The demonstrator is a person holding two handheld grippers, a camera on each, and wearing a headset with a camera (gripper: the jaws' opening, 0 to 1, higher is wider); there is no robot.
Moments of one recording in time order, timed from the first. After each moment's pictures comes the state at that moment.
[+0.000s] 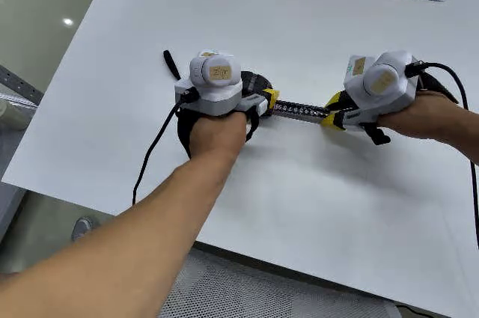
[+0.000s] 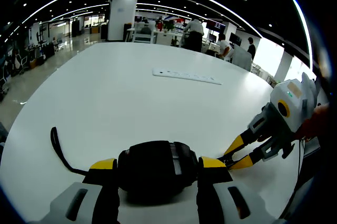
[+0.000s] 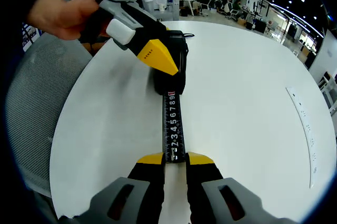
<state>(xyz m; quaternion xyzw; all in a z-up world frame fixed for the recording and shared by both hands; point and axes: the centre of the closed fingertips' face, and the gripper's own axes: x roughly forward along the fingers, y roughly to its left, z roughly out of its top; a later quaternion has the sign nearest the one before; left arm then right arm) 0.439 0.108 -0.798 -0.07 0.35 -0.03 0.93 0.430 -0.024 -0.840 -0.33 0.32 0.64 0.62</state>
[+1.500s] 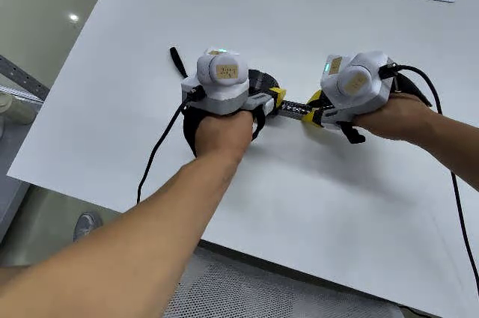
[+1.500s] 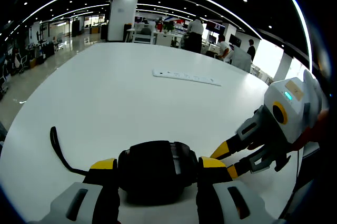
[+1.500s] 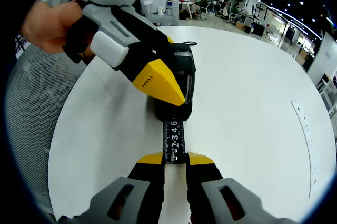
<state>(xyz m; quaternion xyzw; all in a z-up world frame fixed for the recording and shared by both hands) 0.439 0.108 -0.797 -0.08 0.35 -0.04 0.93 0.423 0.018 -0.837 -0.33 0.31 0.64 0.63</state>
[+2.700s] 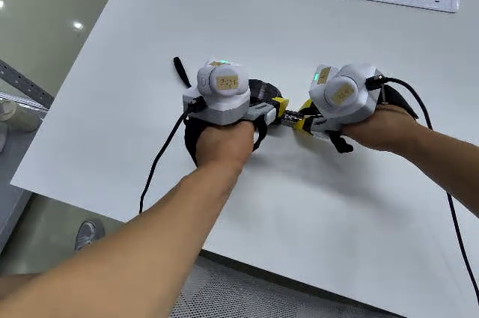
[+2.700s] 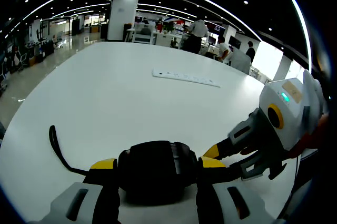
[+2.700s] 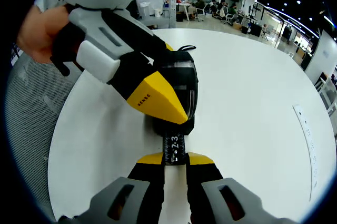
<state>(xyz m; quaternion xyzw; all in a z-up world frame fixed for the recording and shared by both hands) 0.439 0.109 -0.798 -0.09 0.35 -0.04 0.93 0.421 0.040 -0.838 -0.32 0.30 0.63 0.64</state>
